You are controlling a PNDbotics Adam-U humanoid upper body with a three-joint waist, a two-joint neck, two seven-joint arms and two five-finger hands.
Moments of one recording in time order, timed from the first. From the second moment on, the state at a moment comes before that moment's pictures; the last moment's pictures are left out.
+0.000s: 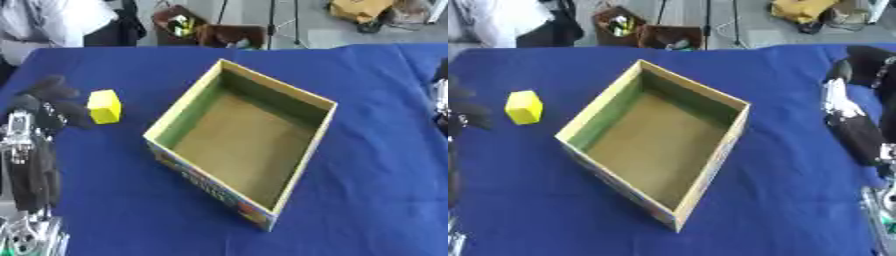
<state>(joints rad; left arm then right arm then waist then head) -0.35 0.13 0.01 -1.98 -0.19 -0.13 0.20 -0.34 -0.31 -0.07 -1.99 0.32 0.04 -0.28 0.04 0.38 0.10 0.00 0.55</state>
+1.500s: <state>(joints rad) -0.71 0.76 0.02 -1.57 -0.63 -0.08 -0.34 -0.33 -0.33 -0.07 -1.99 0.32 0.03 -0.26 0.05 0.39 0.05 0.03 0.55</state>
